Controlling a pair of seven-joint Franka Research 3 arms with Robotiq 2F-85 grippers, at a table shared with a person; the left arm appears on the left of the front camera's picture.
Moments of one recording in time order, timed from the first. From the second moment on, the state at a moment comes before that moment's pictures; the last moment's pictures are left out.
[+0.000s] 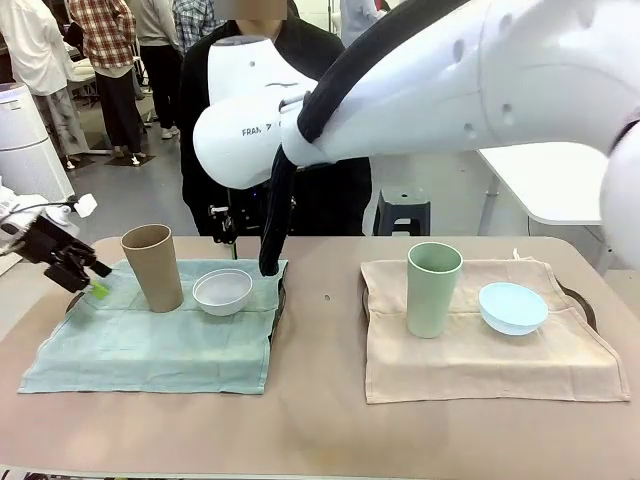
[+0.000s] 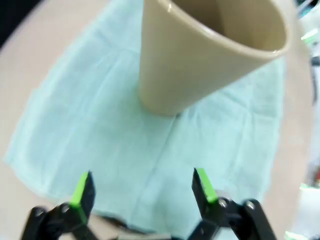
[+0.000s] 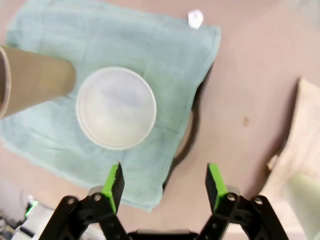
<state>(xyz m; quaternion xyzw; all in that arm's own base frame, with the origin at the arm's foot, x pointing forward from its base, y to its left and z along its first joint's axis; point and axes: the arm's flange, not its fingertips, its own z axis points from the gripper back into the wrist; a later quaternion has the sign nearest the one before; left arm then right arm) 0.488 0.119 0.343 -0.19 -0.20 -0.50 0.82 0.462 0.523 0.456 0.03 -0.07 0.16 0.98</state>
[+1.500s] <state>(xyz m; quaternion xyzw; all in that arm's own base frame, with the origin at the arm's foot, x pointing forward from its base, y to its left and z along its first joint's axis) 0.383 0.069 0.578 -0.04 -0.13 -0.27 0.95 0.380 0.462 0.594 -0.03 -0.12 0.10 0.99</state>
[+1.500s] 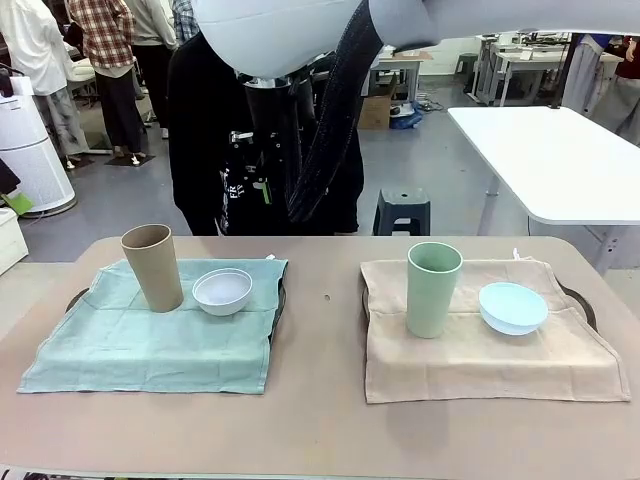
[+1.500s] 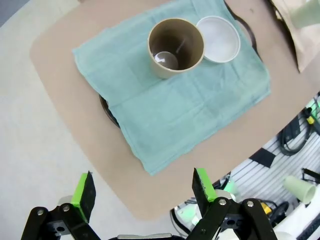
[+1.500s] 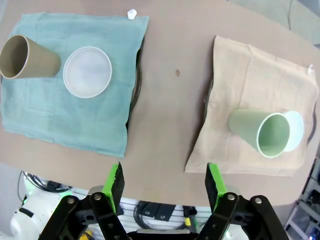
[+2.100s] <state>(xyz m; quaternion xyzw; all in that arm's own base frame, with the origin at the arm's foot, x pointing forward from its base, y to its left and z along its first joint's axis) 0.383 0.066 0.579 -0.04 -0.13 -0.27 0.95 0.379 0.463 0.594 -0.03 -0.11 0.10 0.99</state>
